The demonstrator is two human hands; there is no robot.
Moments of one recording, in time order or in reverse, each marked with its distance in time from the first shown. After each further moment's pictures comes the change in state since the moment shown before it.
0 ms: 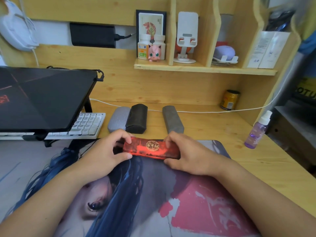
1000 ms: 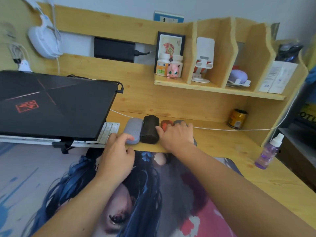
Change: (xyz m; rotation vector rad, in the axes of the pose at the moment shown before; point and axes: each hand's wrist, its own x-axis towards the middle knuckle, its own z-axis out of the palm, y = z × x) left_hand 0.011 -0.006 0.001 0.180 0.458 -0.210; right_hand 0.135 -0.016 0.032 -0.811 0.161 0.470
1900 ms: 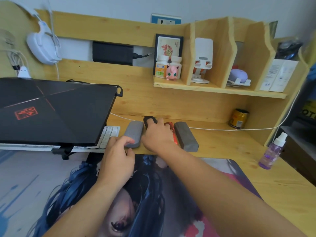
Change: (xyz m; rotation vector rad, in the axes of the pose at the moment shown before) left_hand 0.004 -0.001 0.003 -0.098 0.060 0.010; right_hand 0.004 -0.056 -0.027 0.461 -0.140 -0.020
